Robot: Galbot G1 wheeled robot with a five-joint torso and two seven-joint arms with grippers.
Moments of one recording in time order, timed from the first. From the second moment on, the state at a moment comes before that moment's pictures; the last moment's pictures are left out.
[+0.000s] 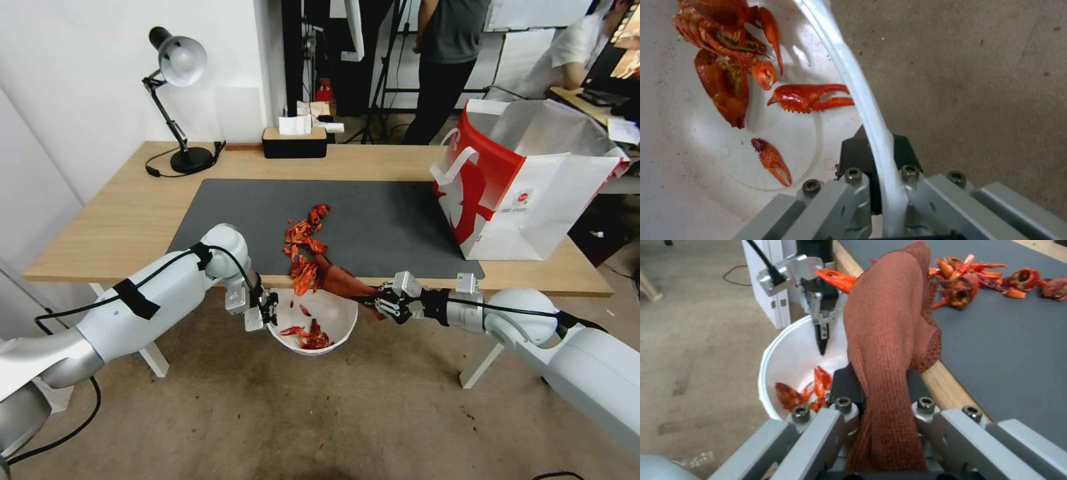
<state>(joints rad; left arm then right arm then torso) 0.27 -0.92 0.50 -1.41 0.64 -0.76 1.21 -0.85 0.61 -0.05 1.83 0.59 -0.12 -0.64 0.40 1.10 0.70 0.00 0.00</state>
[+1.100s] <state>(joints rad) 0.27 -0.94 0.50 -1.39 0.65 -0.77 1.21 -0.88 0.58 0.03 1.85 0.67 -0.11 -0.74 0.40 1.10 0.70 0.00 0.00</state>
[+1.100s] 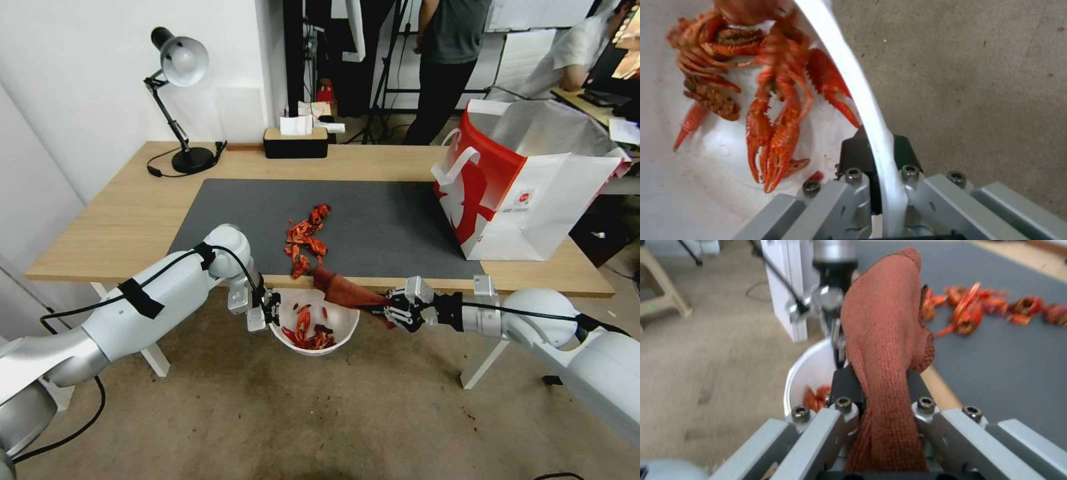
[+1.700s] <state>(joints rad) 0.29 -0.93 0.48 -1.40 0.65 -0.78 1.21 -0.59 0.69 -0.10 1.71 0.99 -0.07 -0.31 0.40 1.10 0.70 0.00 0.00</state>
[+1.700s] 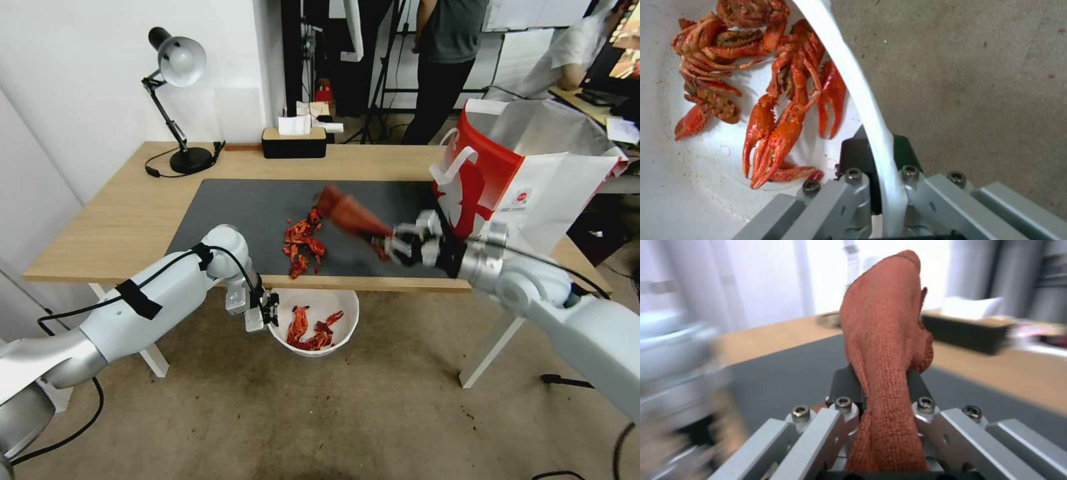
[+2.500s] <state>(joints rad) 0.32 -0.89 0.45 -1.39 0.65 -0.80 1.20 -0.15 1.09 -0.43 0.93 0.66 -0.08 -0.30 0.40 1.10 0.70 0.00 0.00</state>
